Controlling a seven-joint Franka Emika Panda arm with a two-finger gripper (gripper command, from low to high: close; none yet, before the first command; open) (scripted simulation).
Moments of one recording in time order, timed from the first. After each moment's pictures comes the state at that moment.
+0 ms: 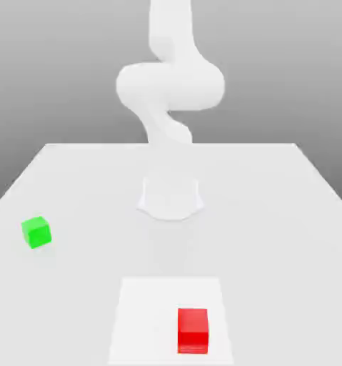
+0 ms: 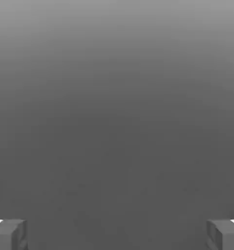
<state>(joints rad) 0.00 -0.71 0.01 -2.32 -0.01 2.34 0.81</state>
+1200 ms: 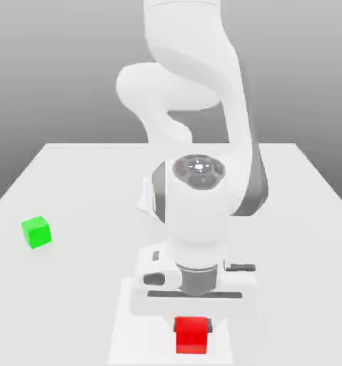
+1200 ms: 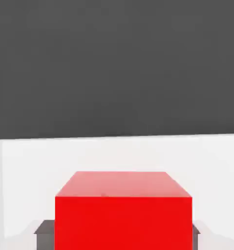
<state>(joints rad) 0.02 0.35 0.05 -2.51 -0.06 2.86 0.94</state>
